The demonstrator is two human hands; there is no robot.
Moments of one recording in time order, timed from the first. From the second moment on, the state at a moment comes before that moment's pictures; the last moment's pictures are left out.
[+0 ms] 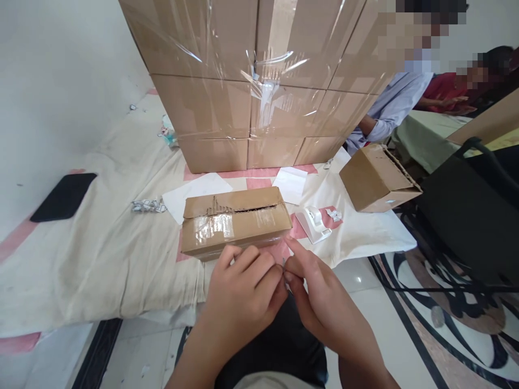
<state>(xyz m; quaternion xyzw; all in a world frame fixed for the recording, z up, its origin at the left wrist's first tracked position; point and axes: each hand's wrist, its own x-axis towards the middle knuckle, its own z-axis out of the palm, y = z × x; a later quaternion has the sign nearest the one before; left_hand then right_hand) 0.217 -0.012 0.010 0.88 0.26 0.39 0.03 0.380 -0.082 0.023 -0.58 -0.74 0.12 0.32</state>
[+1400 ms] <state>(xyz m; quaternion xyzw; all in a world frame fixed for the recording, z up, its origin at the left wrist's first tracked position) 0.202 -0.004 0.008 0.90 0.24 0.34 0.13 0.378 -0.085 0.018 -0.55 -0.72 0.22 0.35</state>
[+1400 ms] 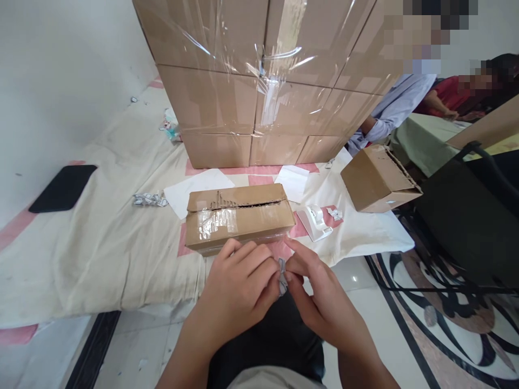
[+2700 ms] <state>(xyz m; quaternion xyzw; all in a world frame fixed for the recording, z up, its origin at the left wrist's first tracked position) 0.196 -0.003 0.000 0.91 0.26 0.32 0.11 0.382 -0.085 0.012 -0.56 -0.70 0.30 0.33</state>
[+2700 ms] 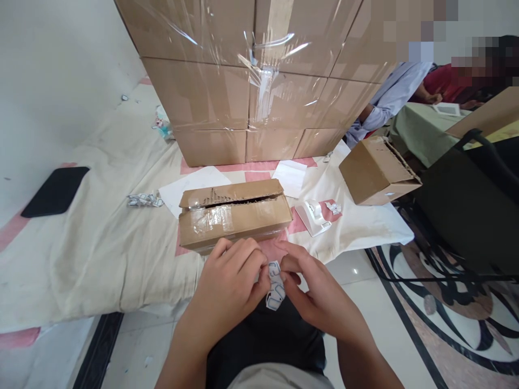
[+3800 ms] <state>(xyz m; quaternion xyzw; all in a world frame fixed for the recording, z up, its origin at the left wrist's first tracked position) 0.196 0.004 -0.003 0.89 0.30 0.33 0.05 0.396 -0.093 0.004 -0.58 -0.68 0.31 0.33</state>
